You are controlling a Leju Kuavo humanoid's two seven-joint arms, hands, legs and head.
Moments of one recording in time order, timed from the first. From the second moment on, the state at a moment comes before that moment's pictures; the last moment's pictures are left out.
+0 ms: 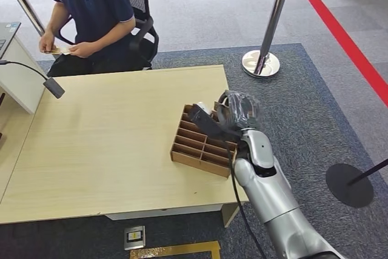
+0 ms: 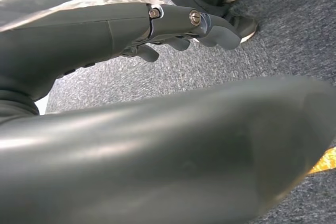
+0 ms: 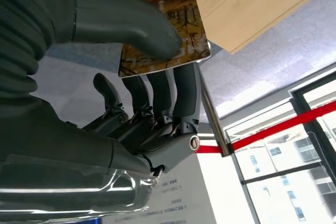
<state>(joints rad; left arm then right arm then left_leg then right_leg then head) -0.05 -0.24 0.65 -0.21 -1.39 0.70 -0.01 -0.49 0.13 0.34 -1.17 1.15 -0.23 0.12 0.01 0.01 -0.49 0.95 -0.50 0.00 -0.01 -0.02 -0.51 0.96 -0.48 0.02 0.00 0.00</state>
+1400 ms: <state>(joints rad) -0.06 -0.24 0.65 -0.21 -1.40 0.70 -0.03 -0.66 0.25 0.55 -0.93 1.03 -0.36 -0.07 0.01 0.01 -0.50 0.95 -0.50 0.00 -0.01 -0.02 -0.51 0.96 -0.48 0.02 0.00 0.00</state>
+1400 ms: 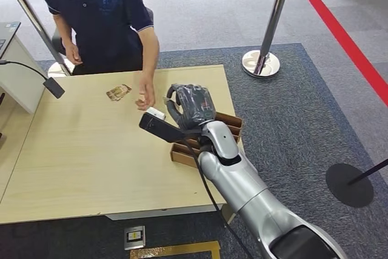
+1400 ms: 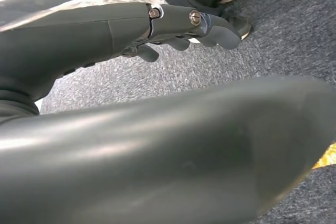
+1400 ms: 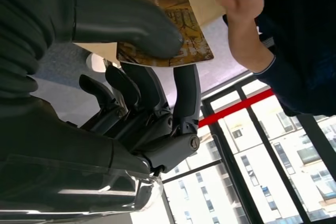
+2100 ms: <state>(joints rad) -0.06 -0.24 0.65 -0.21 -1.39 0.70 -0.01 -0.66 0.26 0.56 -0.89 1.05 -0.37 -0.06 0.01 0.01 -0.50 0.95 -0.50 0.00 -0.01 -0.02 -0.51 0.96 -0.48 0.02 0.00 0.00</state>
